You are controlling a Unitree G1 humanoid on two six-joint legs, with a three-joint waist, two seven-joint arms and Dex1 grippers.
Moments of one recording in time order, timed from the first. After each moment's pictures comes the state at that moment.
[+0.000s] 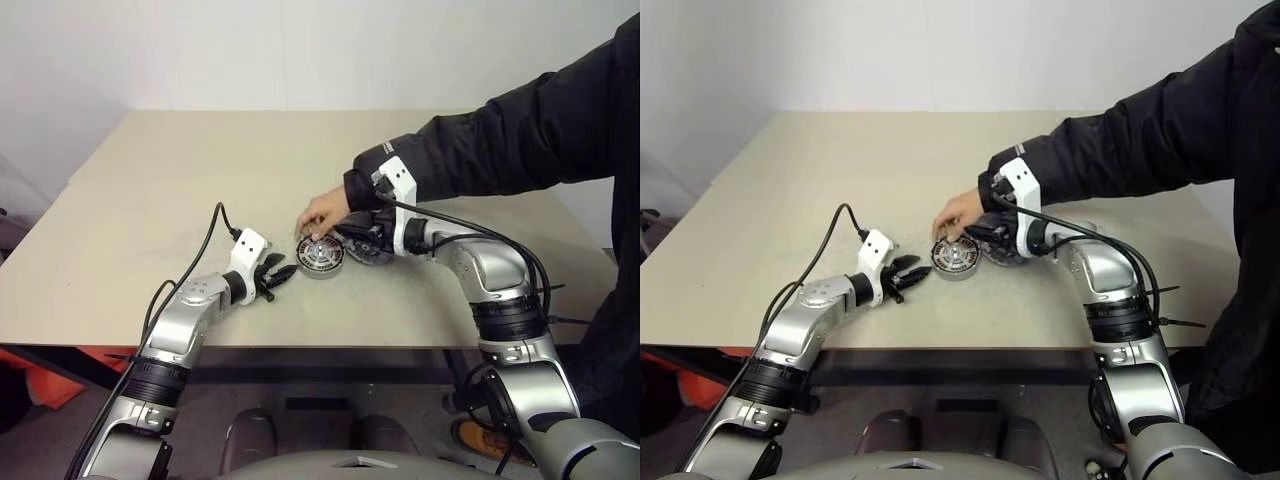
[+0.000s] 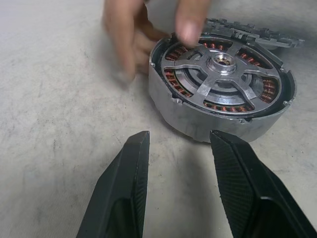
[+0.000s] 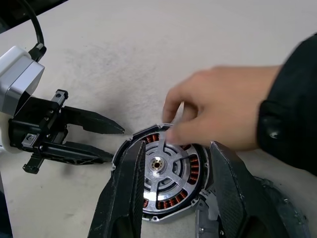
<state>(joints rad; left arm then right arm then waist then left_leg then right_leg) -0.28 0.32 -0.12 0.07 -0.21 0.43 -0.65 -0.62 -0.35 0.06 0.01 0.28 0.87 0.78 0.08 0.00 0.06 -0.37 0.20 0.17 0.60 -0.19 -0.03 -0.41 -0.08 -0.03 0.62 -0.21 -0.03</state>
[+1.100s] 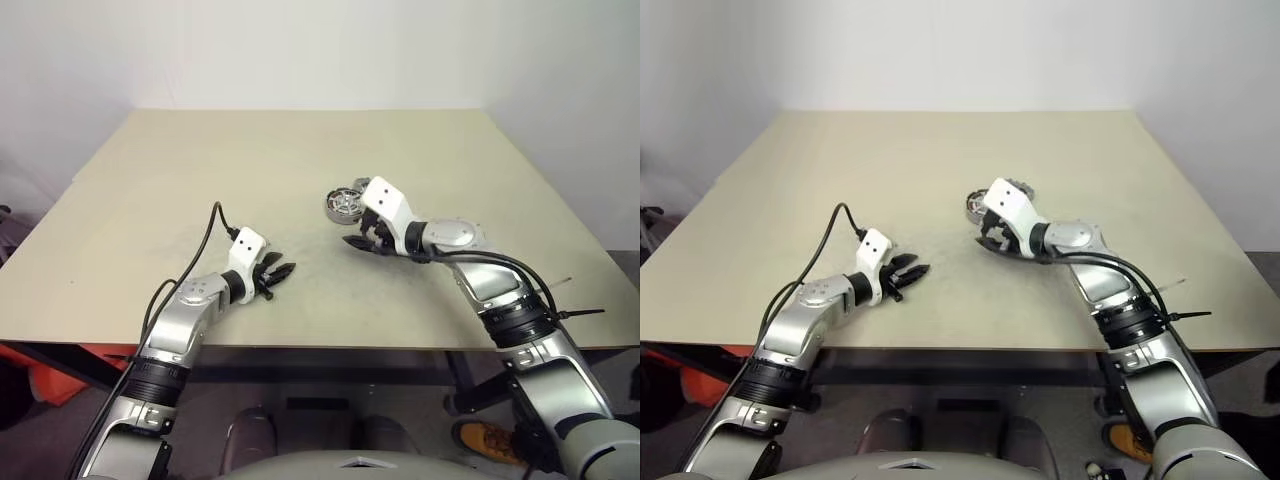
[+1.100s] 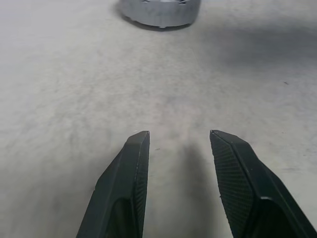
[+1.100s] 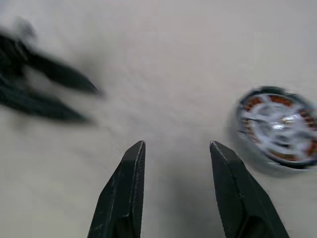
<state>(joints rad) -0.28 0.32 -0.11 0.07 -0.21 0.43 -0.63 -0.60 -0.53 0.31 0.12 0.02 0.39 0.81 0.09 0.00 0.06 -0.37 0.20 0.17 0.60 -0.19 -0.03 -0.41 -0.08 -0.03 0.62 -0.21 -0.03</state>
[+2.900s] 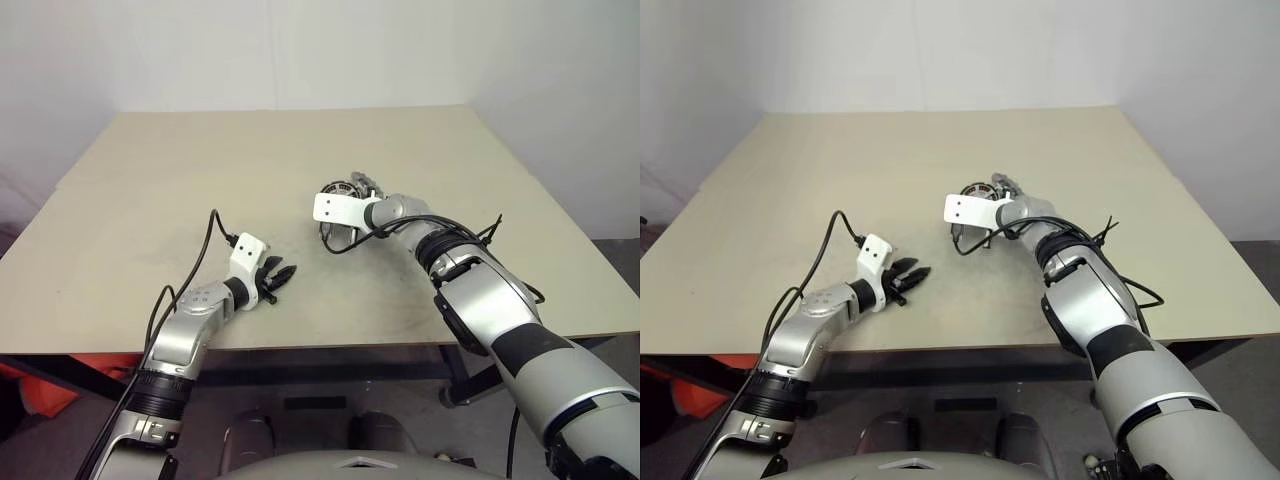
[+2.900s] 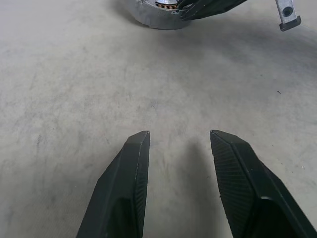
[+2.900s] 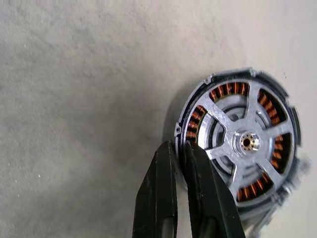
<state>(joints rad) -0.23 0.27 -0.09 0.01 -0.22 0.47 -0.56 -1.17 -0.21 0.46 1.33 -0.49 -0.22 0.59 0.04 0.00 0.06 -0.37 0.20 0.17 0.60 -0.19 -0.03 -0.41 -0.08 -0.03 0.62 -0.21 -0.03</state>
